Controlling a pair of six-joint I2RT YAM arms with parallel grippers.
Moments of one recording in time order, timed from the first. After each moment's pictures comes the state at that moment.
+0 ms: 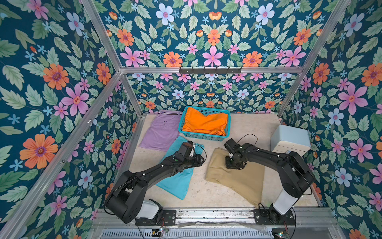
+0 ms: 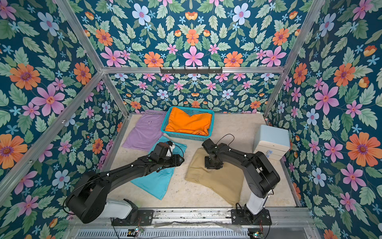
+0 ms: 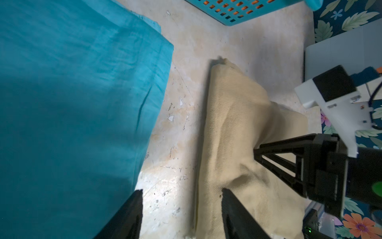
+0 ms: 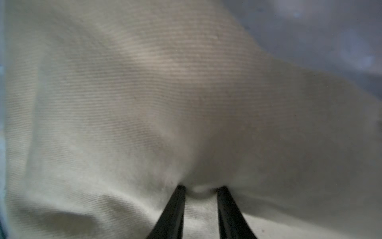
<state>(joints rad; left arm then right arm) -0.61 1.41 0.69 -0.12 0.23 -0.65 0.72 1.79 1.10 -0.69 -0.07 0.61</state>
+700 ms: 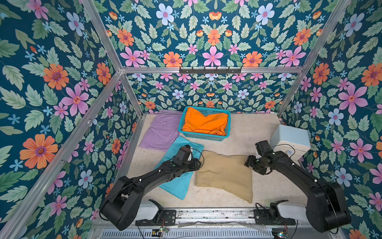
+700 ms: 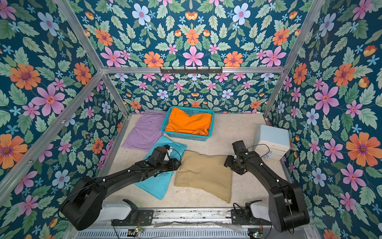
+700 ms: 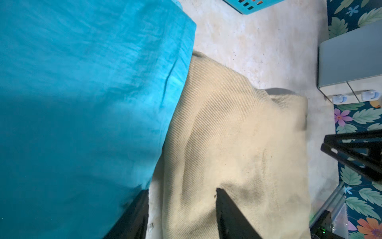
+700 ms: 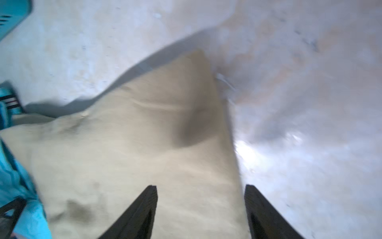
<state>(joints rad) -0.62 1.33 0.60 -0.11 0.20 -0.65 0.26 1.23 0.72 -0.75 -0.12 0.72</state>
